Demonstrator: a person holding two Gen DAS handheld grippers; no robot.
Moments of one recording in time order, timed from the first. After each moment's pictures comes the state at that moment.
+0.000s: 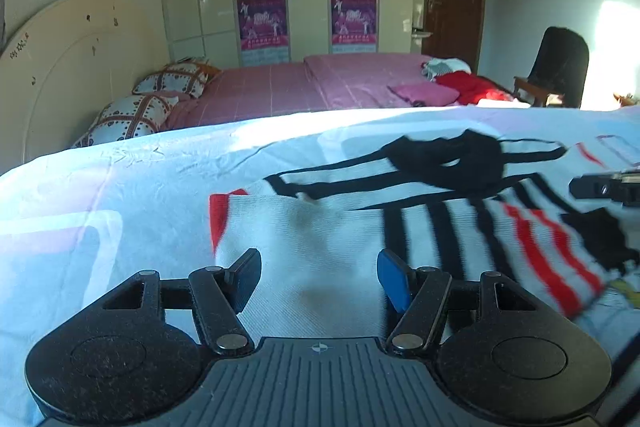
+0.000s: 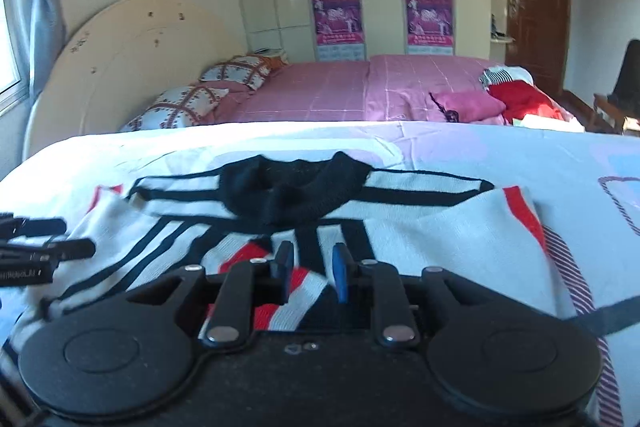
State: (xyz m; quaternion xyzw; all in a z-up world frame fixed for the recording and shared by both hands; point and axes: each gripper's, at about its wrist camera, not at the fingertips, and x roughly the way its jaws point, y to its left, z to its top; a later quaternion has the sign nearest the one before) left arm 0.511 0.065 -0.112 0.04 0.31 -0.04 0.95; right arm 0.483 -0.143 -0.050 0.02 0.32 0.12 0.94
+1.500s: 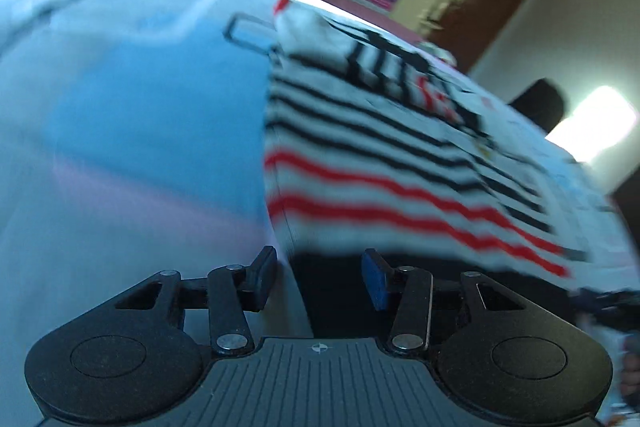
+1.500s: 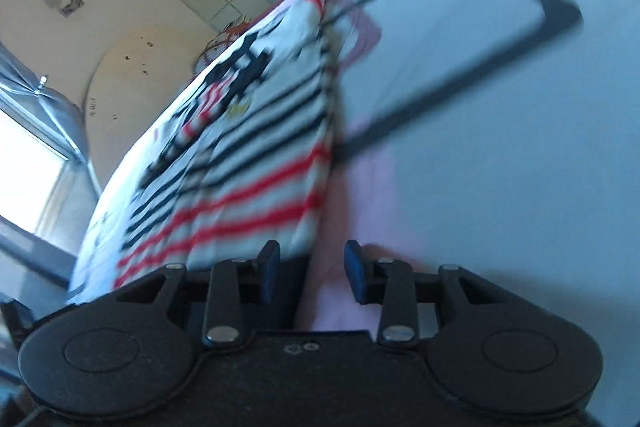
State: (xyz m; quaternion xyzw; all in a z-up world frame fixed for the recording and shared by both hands) left arm 0.216 0.128 -0.143 -0.21 0.41 -0.08 0.88; right arm 0.184 -0.334 -0.084 0.31 0.42 0.13 0.84
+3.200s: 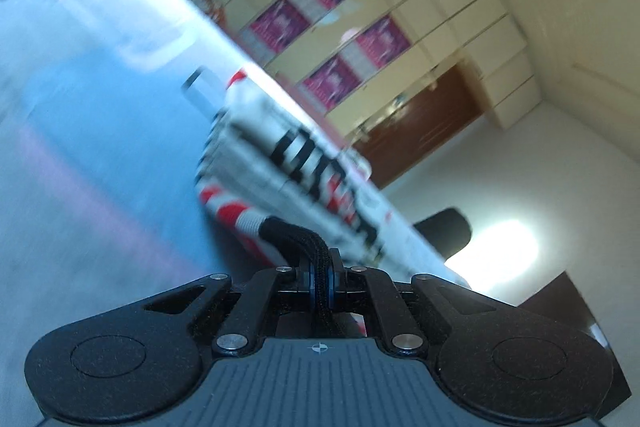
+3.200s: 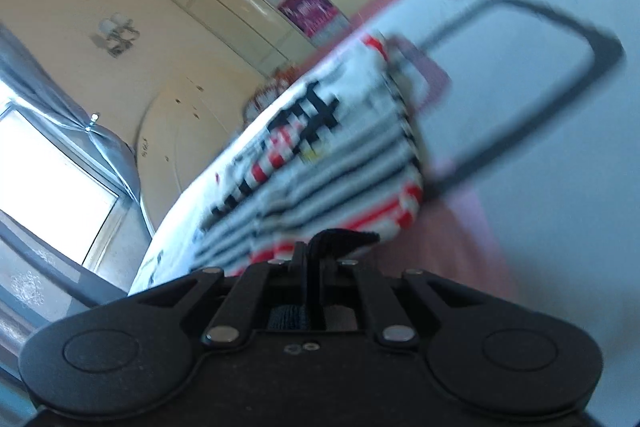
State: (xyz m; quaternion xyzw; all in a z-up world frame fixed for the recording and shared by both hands) left arm 0.201 0.126 -0.132 -0.38 0.24 -0.12 0.89; right arm 0.190 -0.319 -0.044 0.33 0.32 0.17 0.87
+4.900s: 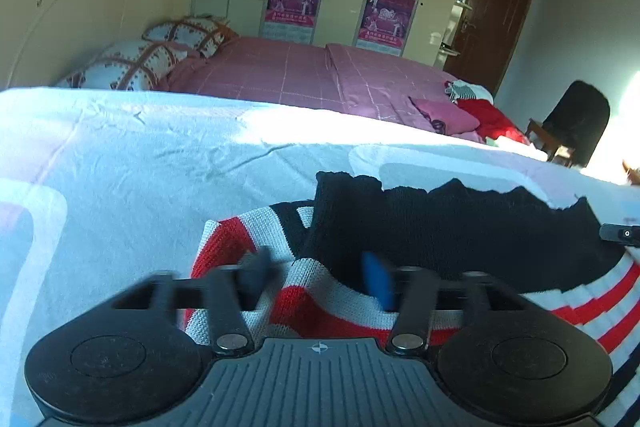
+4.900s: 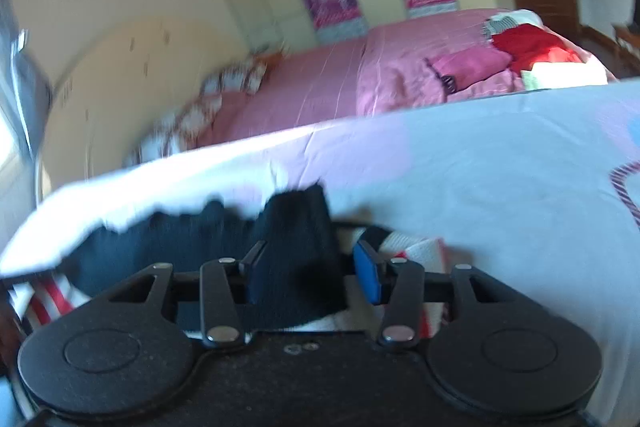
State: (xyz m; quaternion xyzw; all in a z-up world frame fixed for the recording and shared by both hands) left arm 0.572 0.092 -0.122 -0.07 0.34 -0.02 0.94; right arm 0.596 -0.275 -0.080 0.10 0.37 0.16 0.91
